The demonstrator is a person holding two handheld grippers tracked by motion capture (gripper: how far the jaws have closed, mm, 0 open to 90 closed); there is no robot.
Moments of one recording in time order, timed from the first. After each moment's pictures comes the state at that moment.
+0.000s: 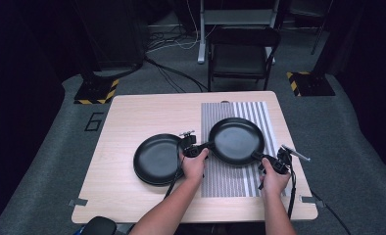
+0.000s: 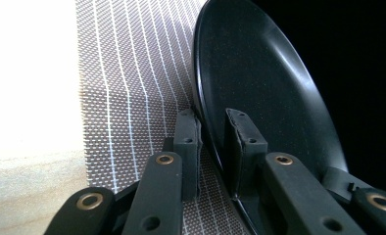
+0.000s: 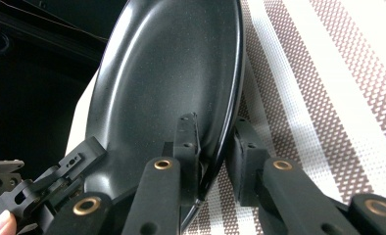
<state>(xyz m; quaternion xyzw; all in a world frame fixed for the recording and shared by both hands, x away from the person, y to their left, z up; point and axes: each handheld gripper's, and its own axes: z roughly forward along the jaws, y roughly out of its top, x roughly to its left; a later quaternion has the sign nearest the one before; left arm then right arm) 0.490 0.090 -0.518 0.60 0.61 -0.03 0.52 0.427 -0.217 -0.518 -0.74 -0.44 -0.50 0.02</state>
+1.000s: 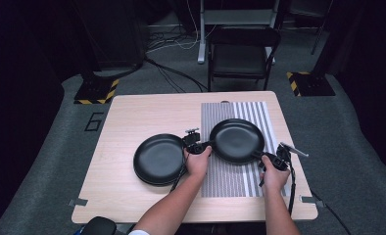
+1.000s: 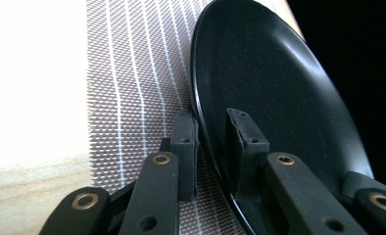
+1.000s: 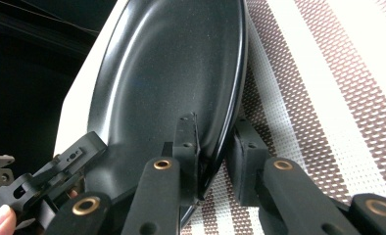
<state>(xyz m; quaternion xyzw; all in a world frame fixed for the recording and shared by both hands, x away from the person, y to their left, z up) 0.505 0.076 -0.522 0.61 0.63 0.00 0.48 0.444 -0.222 -0.527 -0.75 -0.45 -0.48 0.04</state>
